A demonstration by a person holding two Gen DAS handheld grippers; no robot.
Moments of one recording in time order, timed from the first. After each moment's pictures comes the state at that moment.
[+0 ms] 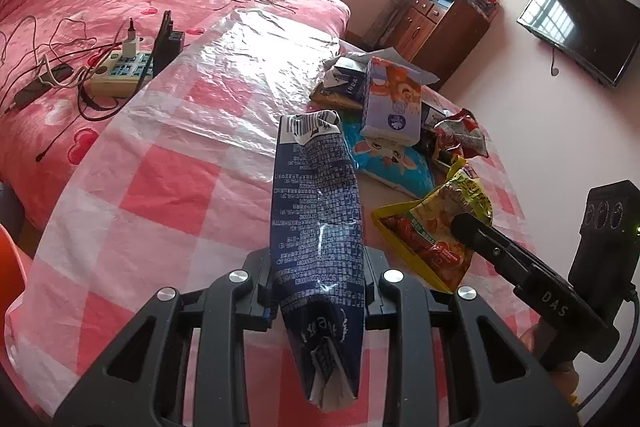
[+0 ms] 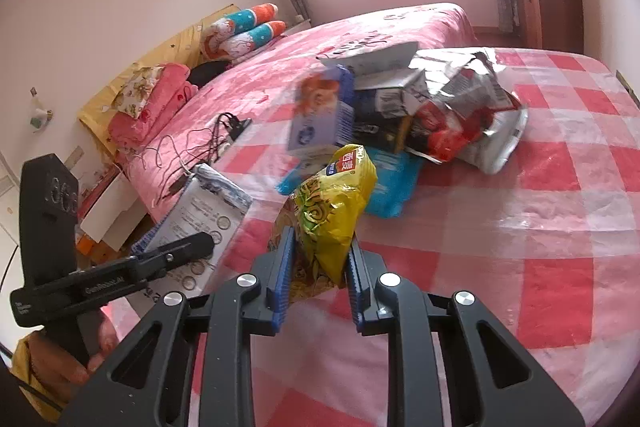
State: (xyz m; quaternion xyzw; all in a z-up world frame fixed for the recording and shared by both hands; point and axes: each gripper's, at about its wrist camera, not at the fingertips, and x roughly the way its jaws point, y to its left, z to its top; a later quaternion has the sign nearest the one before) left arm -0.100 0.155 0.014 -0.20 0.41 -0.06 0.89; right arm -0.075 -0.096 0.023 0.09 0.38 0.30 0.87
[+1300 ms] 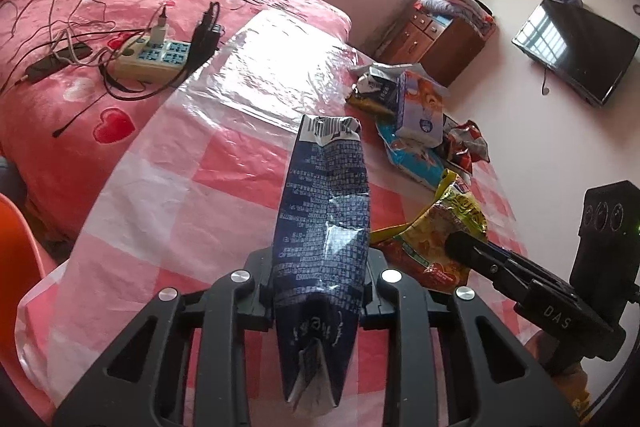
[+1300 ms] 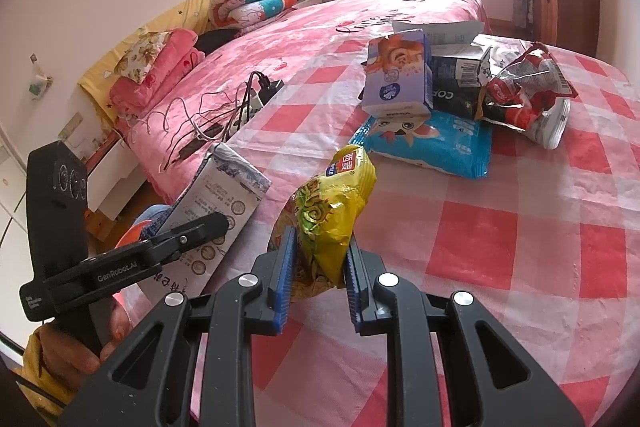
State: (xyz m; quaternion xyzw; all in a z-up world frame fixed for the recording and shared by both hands) left arm -0.133 0.209 -0.003 -0.24 0.39 -0.07 0.89; right arm -0.096 -0.033 0.022 0.05 0.41 0.30 0.86
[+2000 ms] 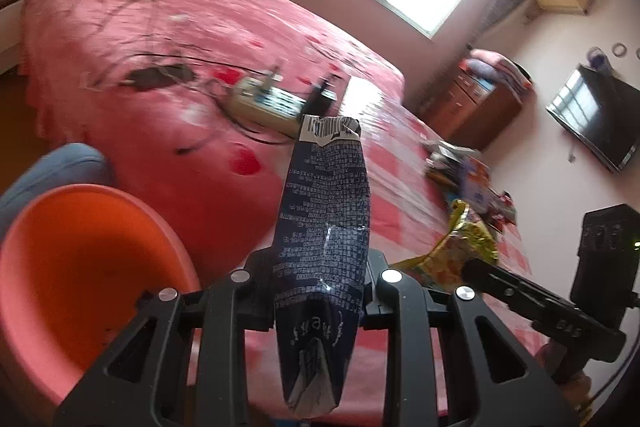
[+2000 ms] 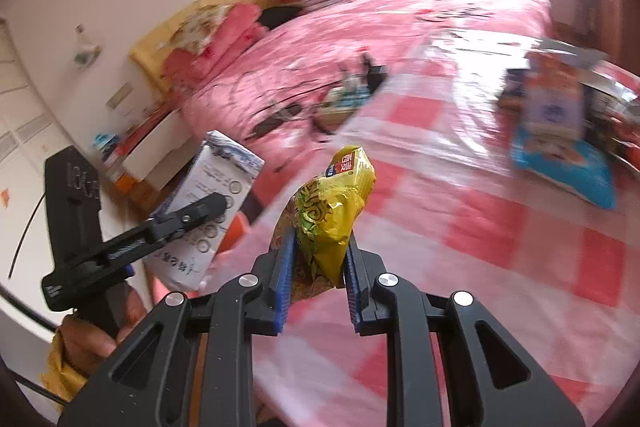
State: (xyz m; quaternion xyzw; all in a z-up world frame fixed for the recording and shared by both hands) left arm -0.208 0.321 0.018 -0.28 0.33 0.04 0.90; right arm -0.122 0.076 0.045 0.02 0.42 0.42 0.80
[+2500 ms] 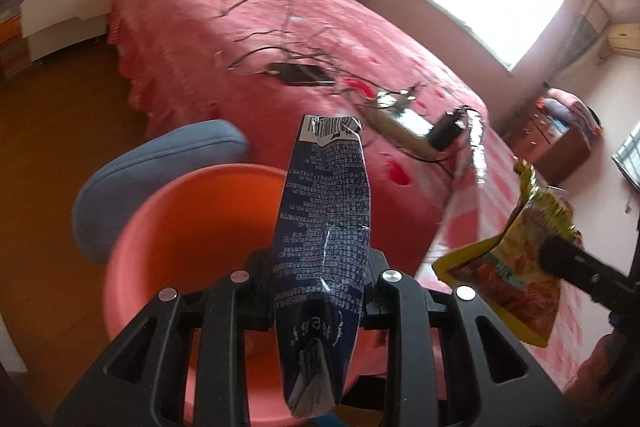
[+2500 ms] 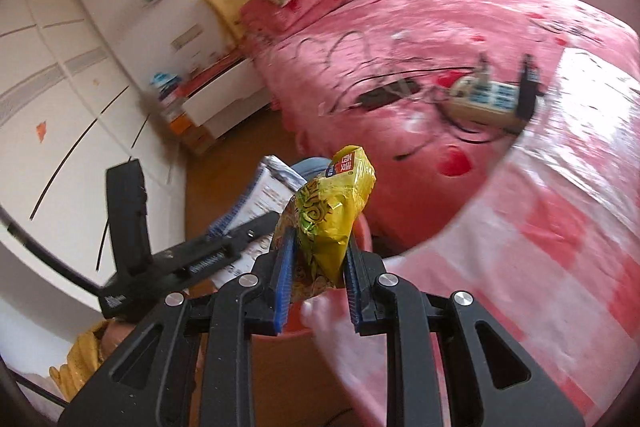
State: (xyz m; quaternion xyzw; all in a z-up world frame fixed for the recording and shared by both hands) left arm -0.276 0.417 -0.024 -0.31 0.34 0.18 0.87; right arm -0.166 0.211 0.049 -0.04 0.43 0.53 0.73
